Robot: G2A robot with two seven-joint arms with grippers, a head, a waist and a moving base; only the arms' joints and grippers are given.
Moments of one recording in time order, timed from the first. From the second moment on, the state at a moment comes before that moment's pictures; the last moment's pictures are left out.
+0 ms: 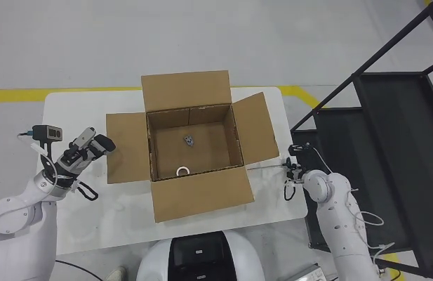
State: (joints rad) left arm 1.46 -1.14 -1.74 -1.65 -0.44 -0.33 -0.94; right arm -1.43 -1.29 1.67 -1.37 -1.26 -0.16 0.81
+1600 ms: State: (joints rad) left arm 1.46 -1.14 -1.74 -1.65 -0.44 -0.33 -0.94; right arm -1.56 -1.27 1.57 -2.16 -0.93 -0.22 0.74
